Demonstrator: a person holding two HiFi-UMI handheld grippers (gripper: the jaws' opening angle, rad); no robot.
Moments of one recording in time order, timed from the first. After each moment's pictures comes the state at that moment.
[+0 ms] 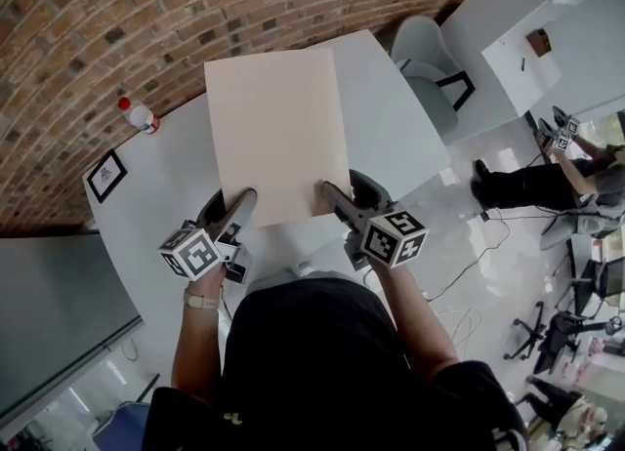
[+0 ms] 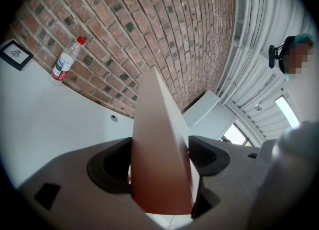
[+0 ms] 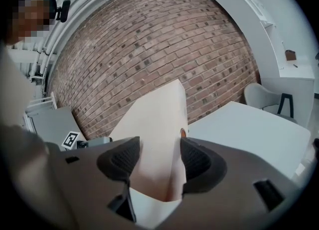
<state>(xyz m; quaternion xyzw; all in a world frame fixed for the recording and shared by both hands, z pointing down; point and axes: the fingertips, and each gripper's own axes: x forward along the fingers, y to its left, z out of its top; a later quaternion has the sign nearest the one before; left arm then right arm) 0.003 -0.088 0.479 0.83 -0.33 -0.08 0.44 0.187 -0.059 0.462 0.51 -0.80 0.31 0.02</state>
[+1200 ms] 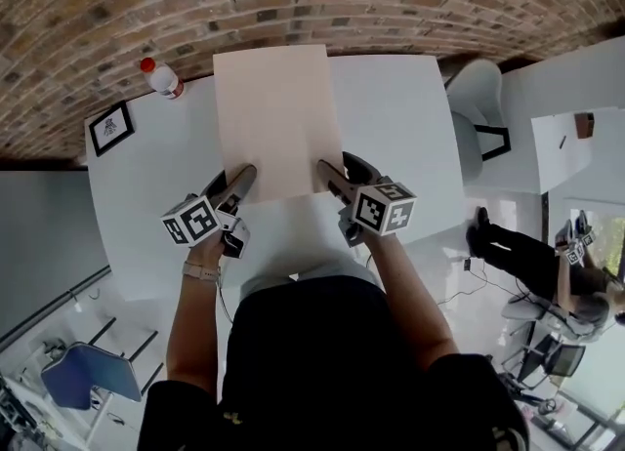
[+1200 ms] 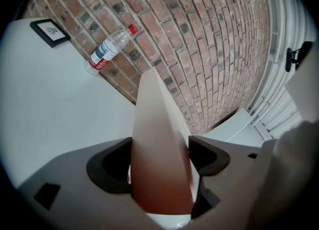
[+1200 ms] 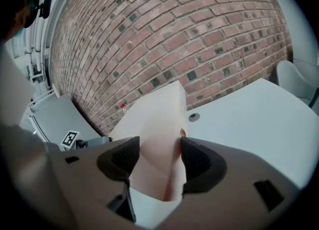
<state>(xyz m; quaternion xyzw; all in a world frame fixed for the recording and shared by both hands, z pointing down) -0.045 -0.176 0.582 0.72 -0.44 -0.11 0.52 0.140 -0.202 0.561 0.40 -0.82 0.38 0.14</state>
